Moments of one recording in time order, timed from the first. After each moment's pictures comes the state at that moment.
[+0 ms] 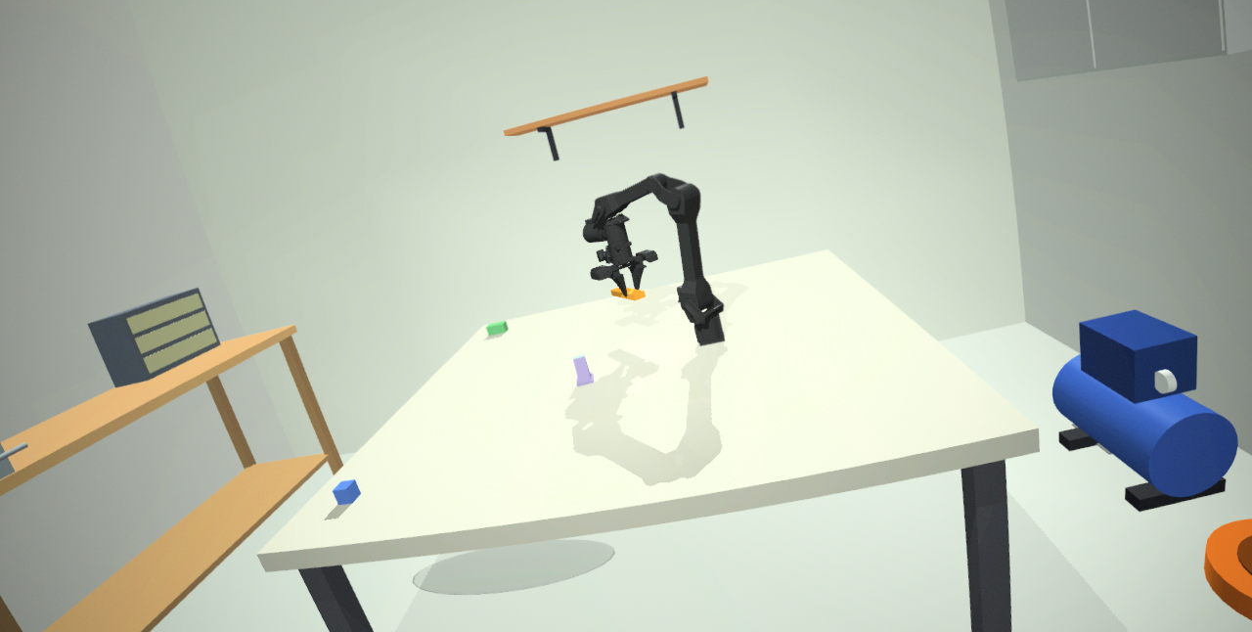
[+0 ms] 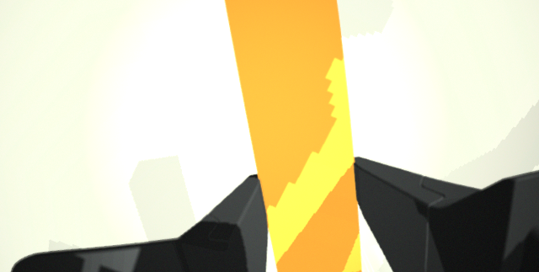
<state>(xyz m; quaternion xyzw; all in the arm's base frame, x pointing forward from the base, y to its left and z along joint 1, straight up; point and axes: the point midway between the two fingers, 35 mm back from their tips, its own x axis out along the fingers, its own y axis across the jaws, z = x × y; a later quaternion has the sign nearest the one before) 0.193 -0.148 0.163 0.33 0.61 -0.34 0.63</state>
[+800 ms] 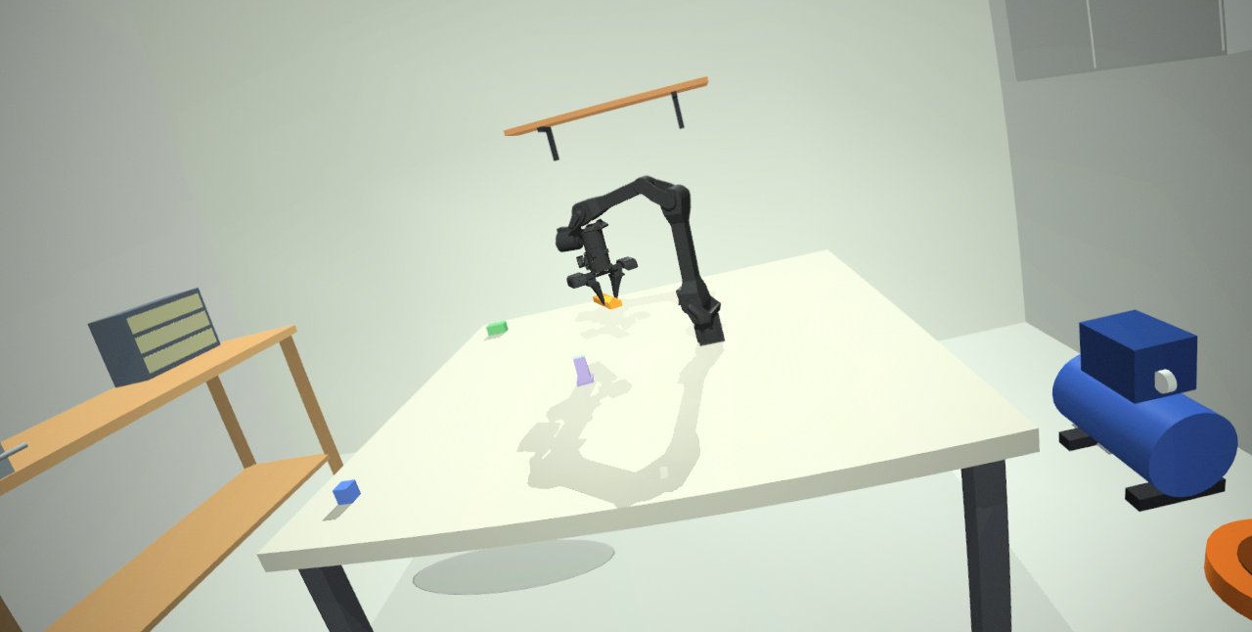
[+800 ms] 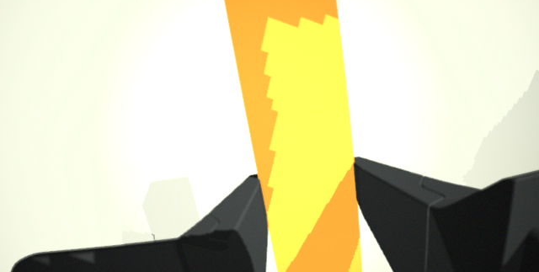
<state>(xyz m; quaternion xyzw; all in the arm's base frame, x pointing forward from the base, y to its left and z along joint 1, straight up) 0.247 -0.097 0.168 0.37 0.59 -0.37 0.62</state>
